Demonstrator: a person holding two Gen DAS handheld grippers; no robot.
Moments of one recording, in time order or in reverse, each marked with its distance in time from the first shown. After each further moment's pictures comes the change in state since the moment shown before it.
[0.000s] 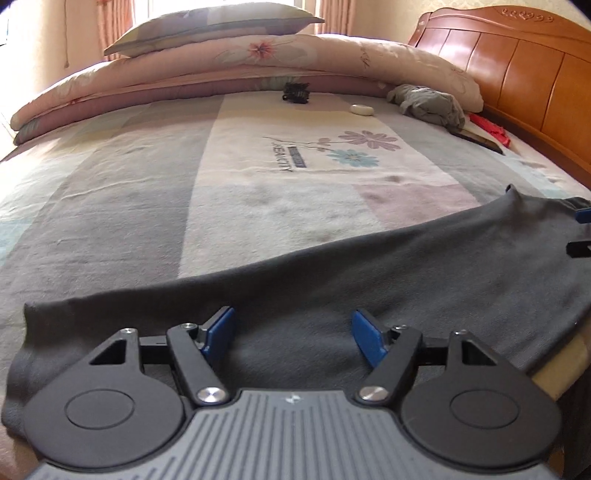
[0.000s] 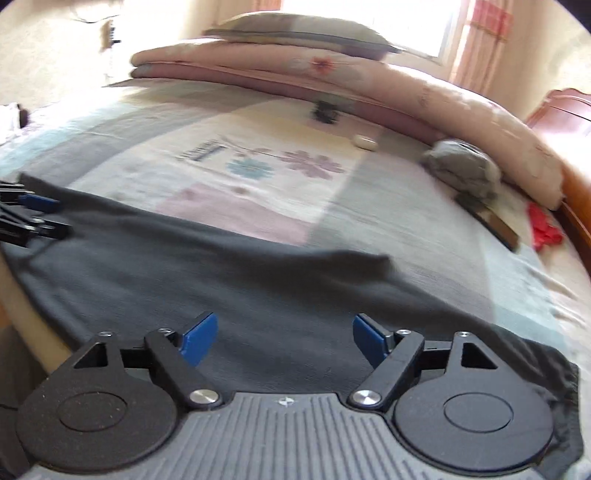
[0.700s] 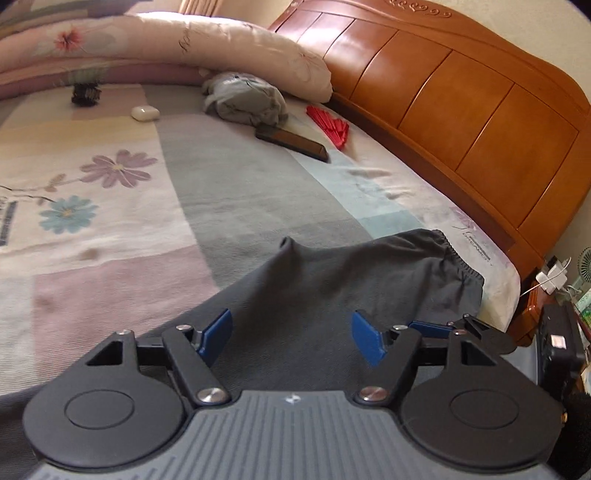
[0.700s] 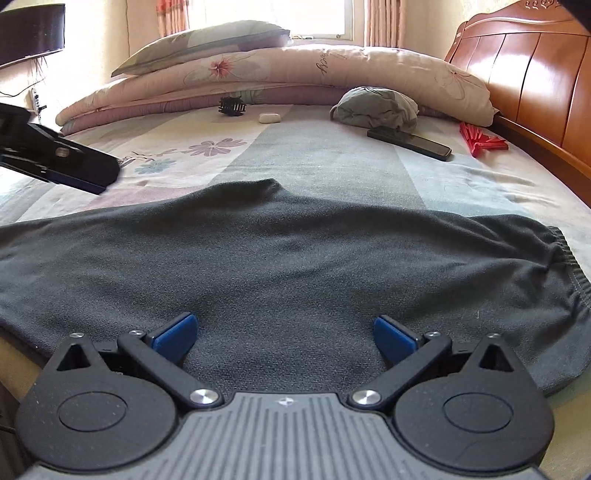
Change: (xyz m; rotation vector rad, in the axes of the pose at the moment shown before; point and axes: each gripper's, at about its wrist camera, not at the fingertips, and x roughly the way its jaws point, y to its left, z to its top) left arm 0.067 -0.199 0.107 0.036 0.105 -0.546; right arm 0.008 -0.057 -0.078 0.267 -0.083 0.001
